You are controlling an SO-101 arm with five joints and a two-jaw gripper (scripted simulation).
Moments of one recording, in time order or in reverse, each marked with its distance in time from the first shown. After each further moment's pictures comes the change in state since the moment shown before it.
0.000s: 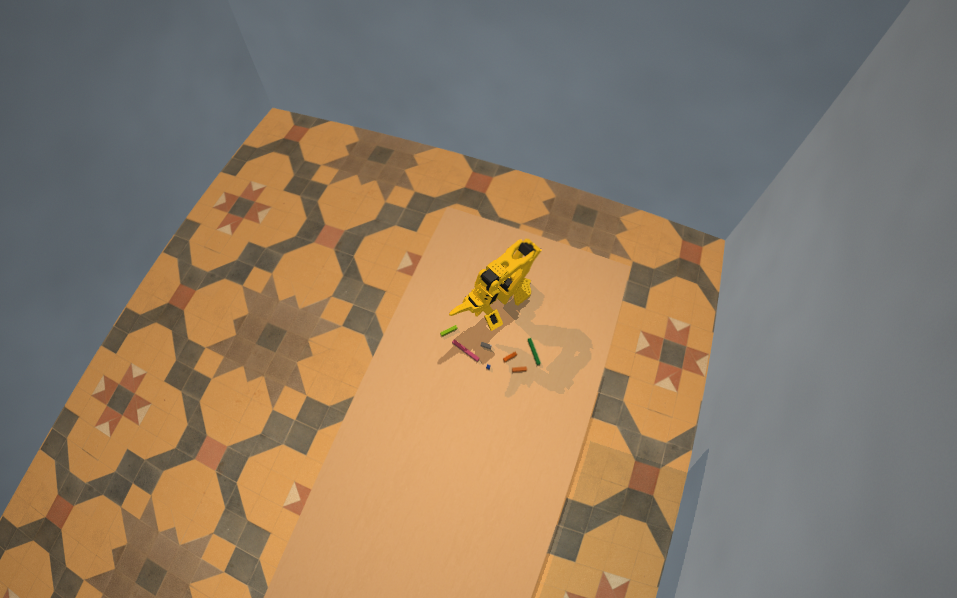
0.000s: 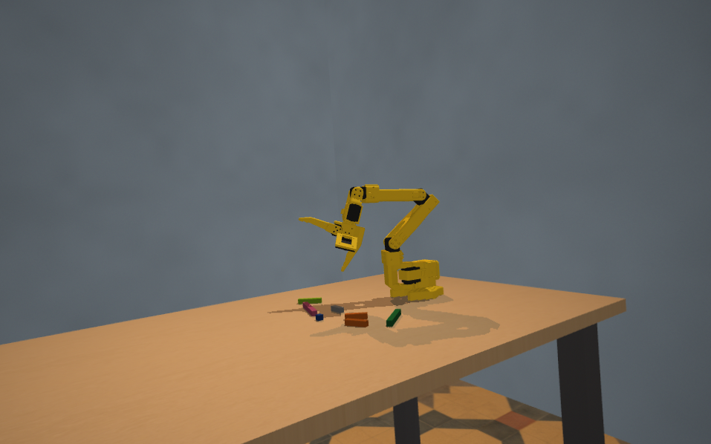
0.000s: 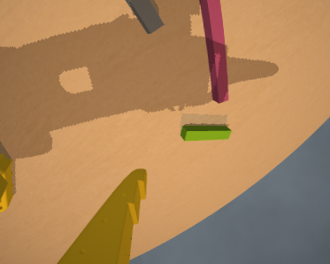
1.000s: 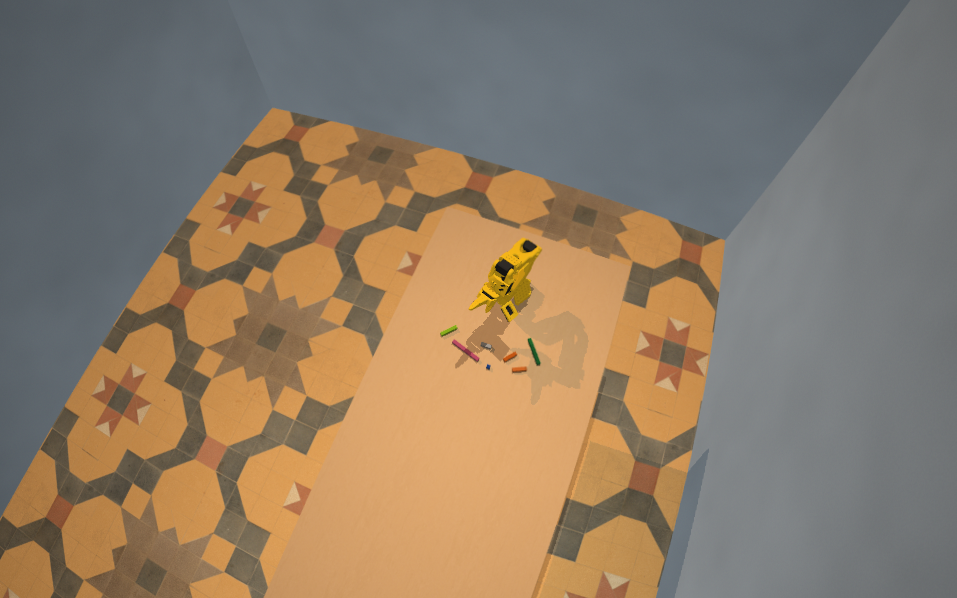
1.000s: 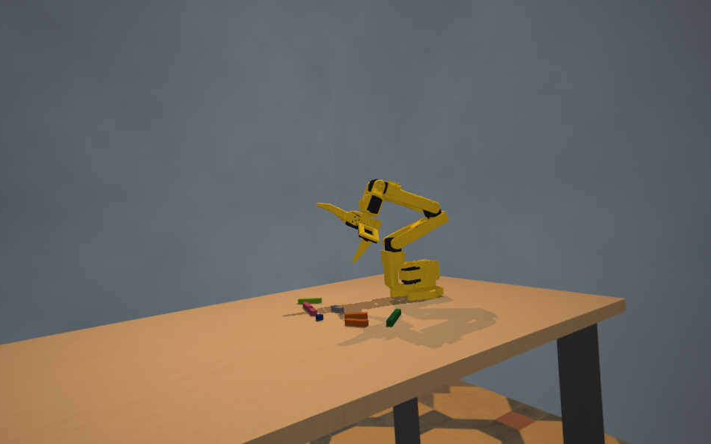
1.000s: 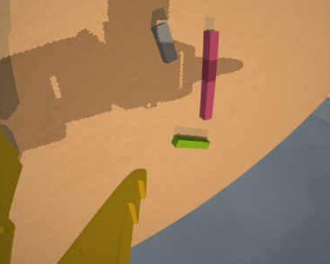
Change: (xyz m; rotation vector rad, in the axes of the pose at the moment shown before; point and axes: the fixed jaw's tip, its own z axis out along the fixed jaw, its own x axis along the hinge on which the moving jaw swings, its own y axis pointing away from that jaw) arm -0.015 0.017 -0.024 0.126 -0.063 -0.188
